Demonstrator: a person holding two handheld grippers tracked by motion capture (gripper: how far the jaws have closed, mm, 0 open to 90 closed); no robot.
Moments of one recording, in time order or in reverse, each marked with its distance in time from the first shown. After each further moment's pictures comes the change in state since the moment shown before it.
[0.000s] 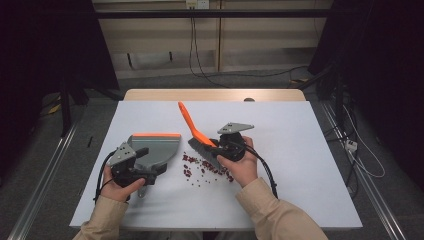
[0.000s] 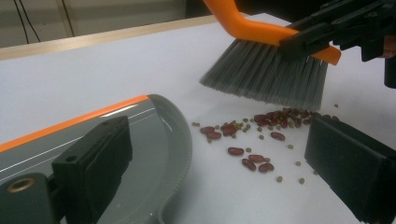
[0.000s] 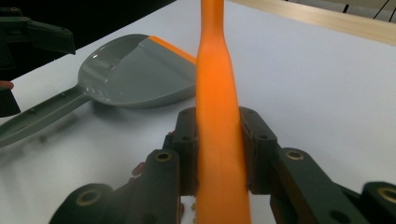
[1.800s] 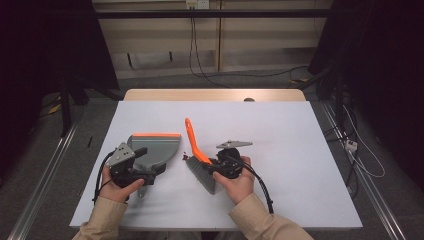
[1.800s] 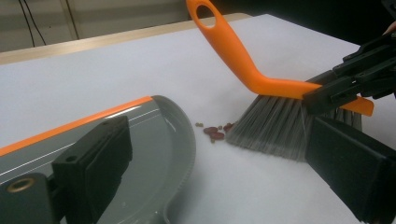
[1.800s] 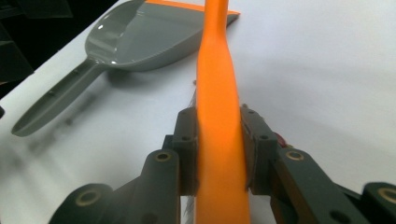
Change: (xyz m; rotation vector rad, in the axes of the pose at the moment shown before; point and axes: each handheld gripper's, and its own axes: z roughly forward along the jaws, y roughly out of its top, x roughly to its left) left arm 0.000 0.000 -0.003 -0.004 0.015 0.005; right arm 0.027 -0.035 -0.003 0.098 -0.024 0.221
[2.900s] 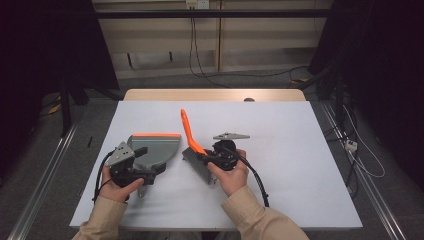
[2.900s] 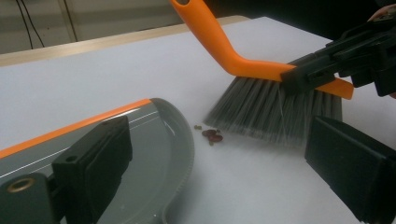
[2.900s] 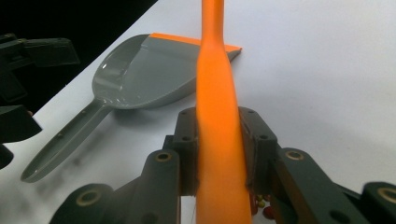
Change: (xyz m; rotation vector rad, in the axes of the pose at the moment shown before) left arm 0.001 0.001 -0.001 -0.010 -0.006 0.000; right arm 0.006 0.022 0.011 -0.069 0.010 0.045
